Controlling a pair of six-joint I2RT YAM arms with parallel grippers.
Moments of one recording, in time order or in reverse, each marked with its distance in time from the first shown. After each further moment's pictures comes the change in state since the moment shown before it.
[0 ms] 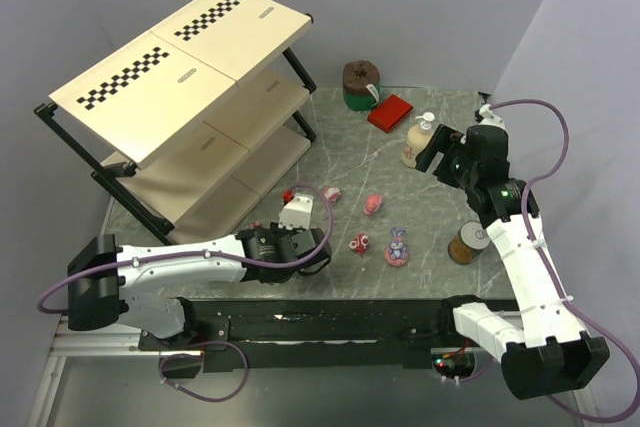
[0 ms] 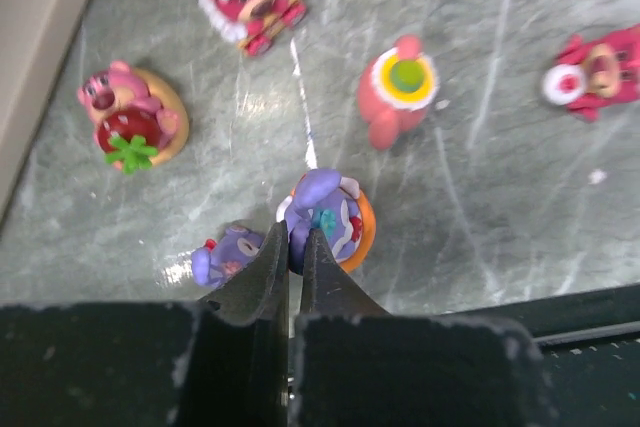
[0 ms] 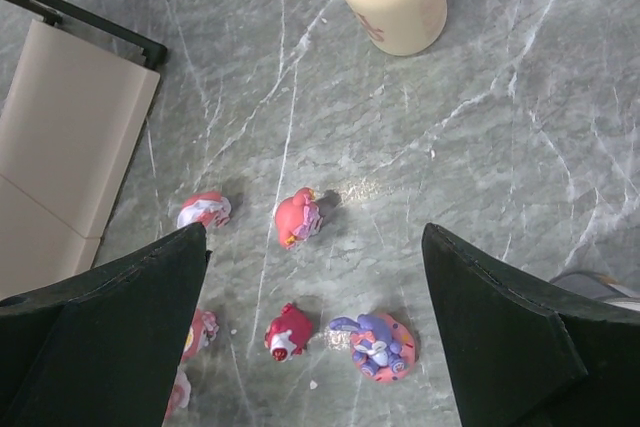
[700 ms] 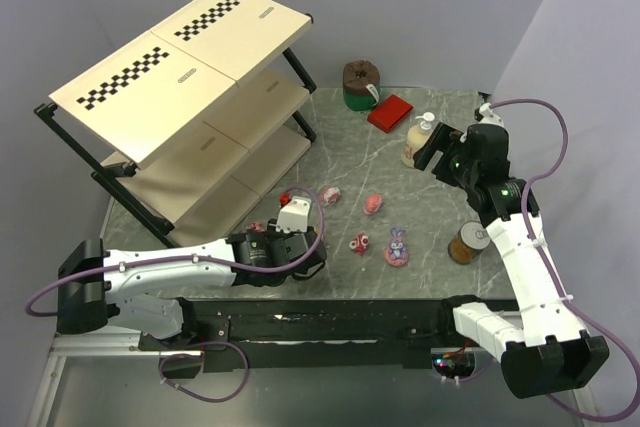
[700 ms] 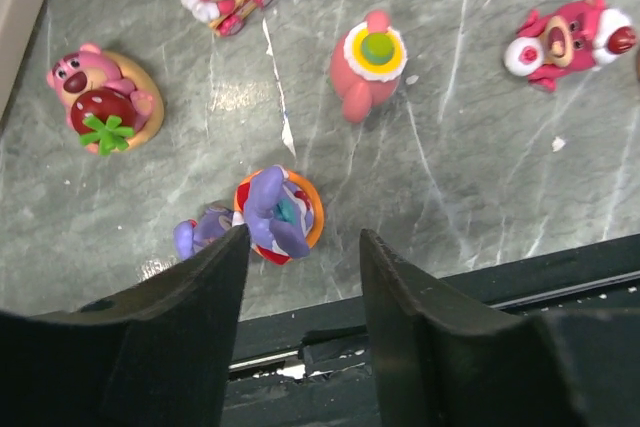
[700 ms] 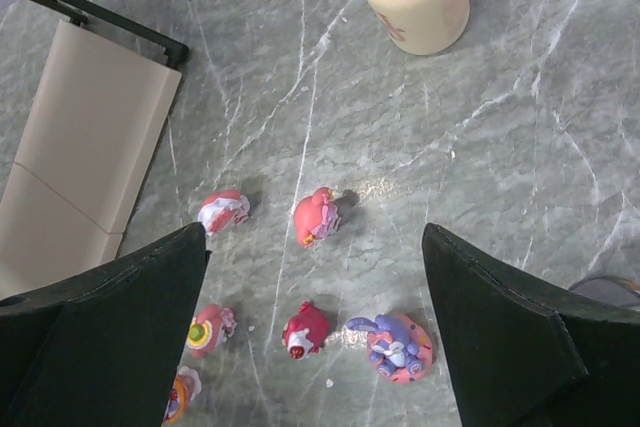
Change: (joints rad) left arm -0.027 -0.059 0.003 -0.006 0.045 0.004; right arm -0.002 0.008 0.009 0.009 -0.035 0.024
